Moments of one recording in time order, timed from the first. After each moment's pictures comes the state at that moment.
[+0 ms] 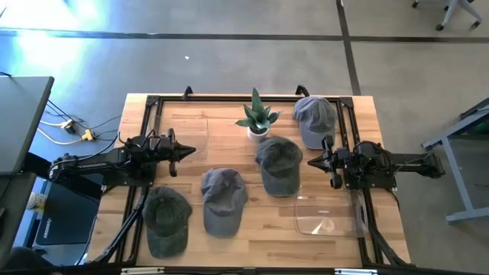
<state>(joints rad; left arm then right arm) 0.17 0.08 0.03 0.00 -0.01 -0.08 -0.02 0.01 0.01 0.05 -0.12 0.00</state>
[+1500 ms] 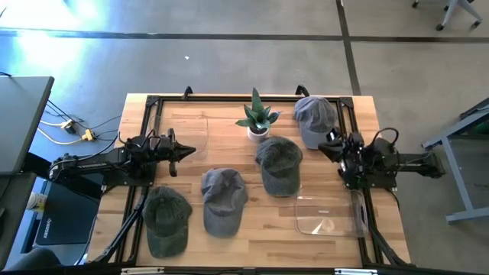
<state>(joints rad) 0.17 0.08 0.03 0.00 -0.01 -0.08 -0.02 0.03 0.02 0.40 0.06 0.36</state>
